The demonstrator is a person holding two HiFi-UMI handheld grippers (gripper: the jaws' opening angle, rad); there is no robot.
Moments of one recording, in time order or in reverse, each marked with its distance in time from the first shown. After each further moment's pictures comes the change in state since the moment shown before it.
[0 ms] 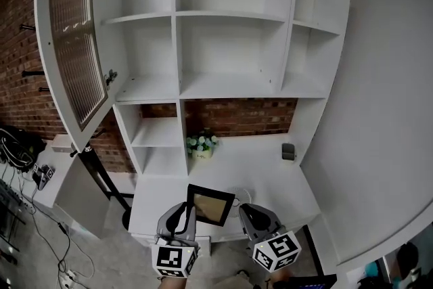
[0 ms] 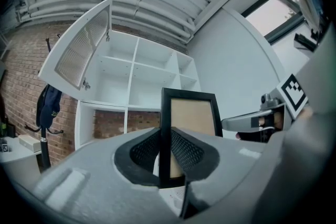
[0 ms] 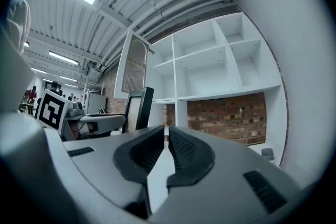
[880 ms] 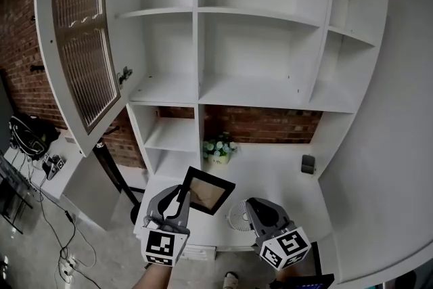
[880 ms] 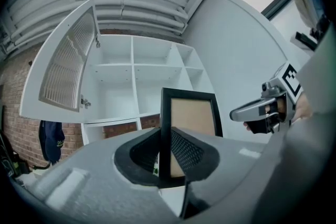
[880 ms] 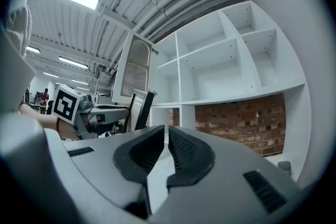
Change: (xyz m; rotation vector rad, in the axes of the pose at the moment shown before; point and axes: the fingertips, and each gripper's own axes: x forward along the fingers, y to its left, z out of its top) left arm 0.059 0.068 0.034 0.197 0.053 0.061; right arm 0.073 -0.027 0.028 -0.012 -0.023 0.135
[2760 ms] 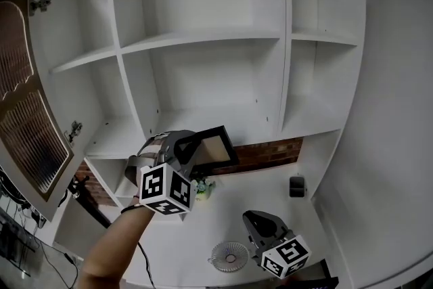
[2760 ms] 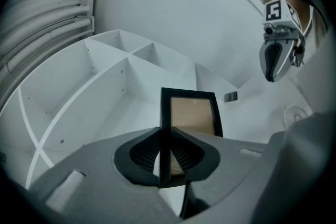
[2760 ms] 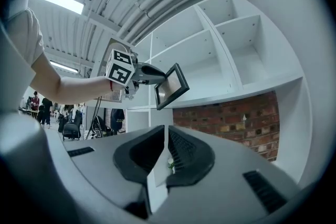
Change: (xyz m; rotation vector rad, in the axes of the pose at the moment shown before) left arm 0.297 -0.032 0.124 0.929 0.081 -0.263; right arm 0.038 -0.156 0.008 0.050 -0.029 -0.062
